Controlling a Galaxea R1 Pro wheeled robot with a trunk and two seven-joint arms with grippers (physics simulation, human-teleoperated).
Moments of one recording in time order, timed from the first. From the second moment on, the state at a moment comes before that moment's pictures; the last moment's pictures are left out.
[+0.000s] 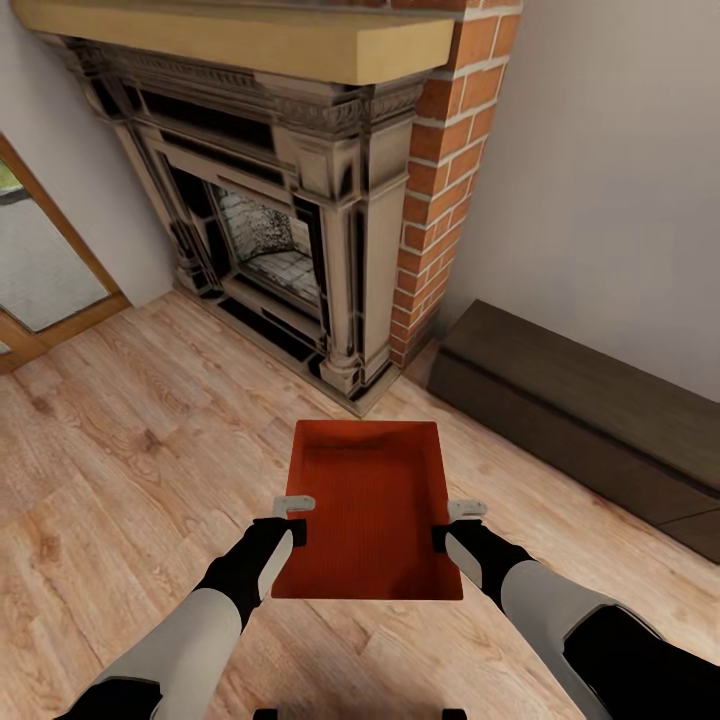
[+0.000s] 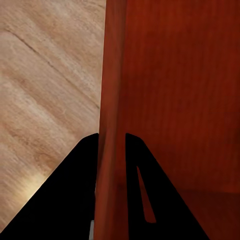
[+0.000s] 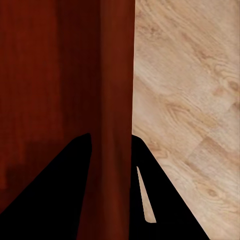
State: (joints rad) left arm -0.75 -0.17 -0.03 -0.51 0.08 0.45 0.27; right arm -0.90 0.05 0.54 -0.20 -0.54 0.31 -0.27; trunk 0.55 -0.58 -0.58
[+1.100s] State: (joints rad) left arm -0.75 -0.17 -0.03 -0.51 0.08 0.45 0.27; right arm -0.90 0.05 0.54 -0.20 -0.55 0.31 -0.27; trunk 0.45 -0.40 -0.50
